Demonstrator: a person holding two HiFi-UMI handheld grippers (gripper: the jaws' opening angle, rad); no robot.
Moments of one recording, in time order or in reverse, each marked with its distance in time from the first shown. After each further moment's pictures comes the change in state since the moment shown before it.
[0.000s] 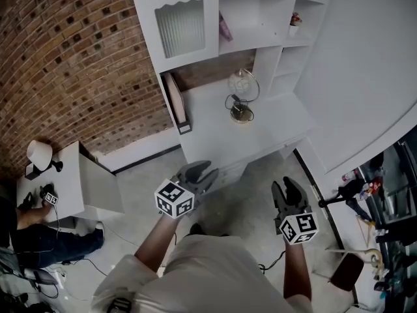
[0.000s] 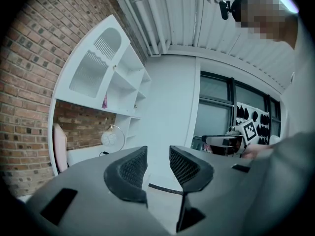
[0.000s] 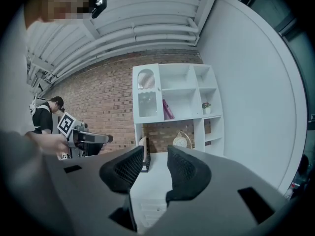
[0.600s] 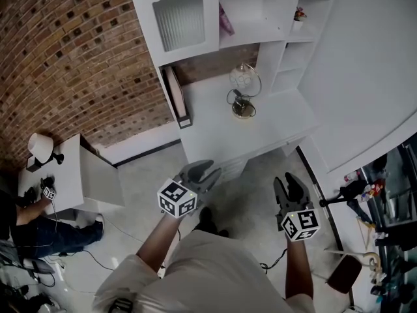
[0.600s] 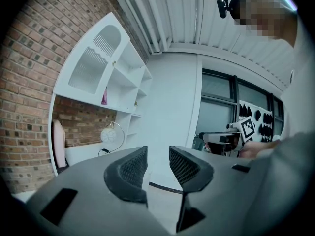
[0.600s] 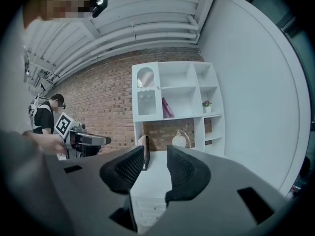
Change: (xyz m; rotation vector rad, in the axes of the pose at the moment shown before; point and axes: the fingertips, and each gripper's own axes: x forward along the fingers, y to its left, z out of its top) left arm 0.019 -0.014 -0.017 -0.008 0.015 0.029; right arm 0.003 -0.025 -0.006 -0.008 0.019 0.021
